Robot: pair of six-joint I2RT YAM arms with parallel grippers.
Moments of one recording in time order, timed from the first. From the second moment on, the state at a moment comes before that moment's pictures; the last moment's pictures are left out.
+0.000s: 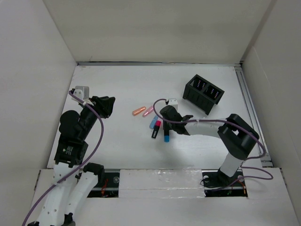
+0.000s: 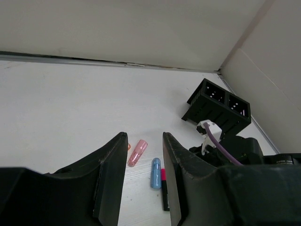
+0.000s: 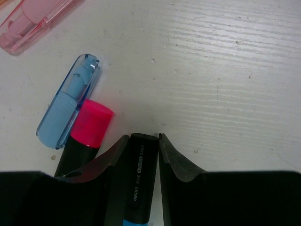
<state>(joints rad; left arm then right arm) -0.23 0.57 0.82 -0.23 0.16 -0.37 0.82 1.72 0.92 -0.07 0.38 0.59</state>
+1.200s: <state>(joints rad) -0.23 0.57 0.82 -0.23 0.16 -0.37 0.38 1.40 1.05 0.02 0.41 0.47</state>
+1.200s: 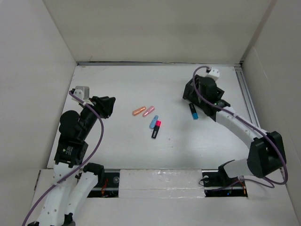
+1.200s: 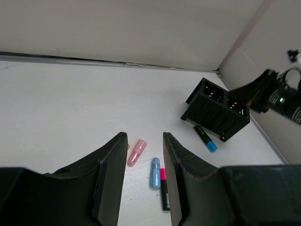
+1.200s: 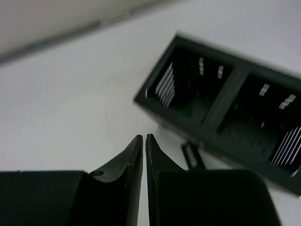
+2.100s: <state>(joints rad) -0.23 0.57 0.82 -0.23 0.18 -0.37 0.34 1.59 0.87 -0.11 0.35 0.54</state>
